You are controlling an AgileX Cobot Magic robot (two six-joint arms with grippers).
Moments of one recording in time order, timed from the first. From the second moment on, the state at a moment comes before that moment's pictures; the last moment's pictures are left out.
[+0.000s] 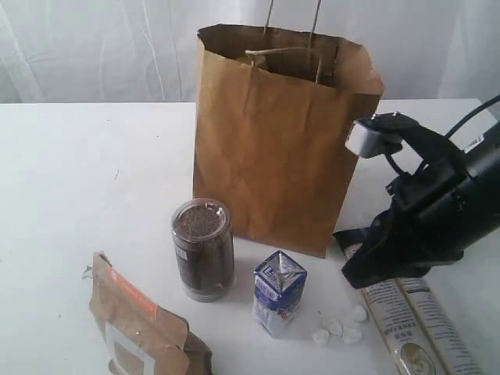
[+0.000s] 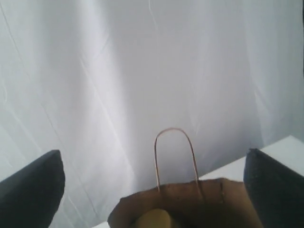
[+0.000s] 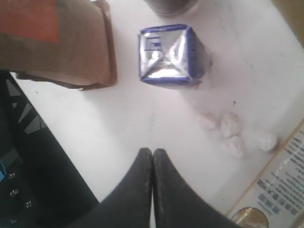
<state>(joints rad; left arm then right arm) -1.24 1.51 -1.69 -1.80 -0.94 2.11 0.28 1.31 -0.90 0.63 1.12 -0.74</state>
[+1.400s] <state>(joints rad) -0.44 0.51 -0.36 -1.80 -0.92 1.87 0.71 1.35 -0.90 0.76 0.49 -0.99</state>
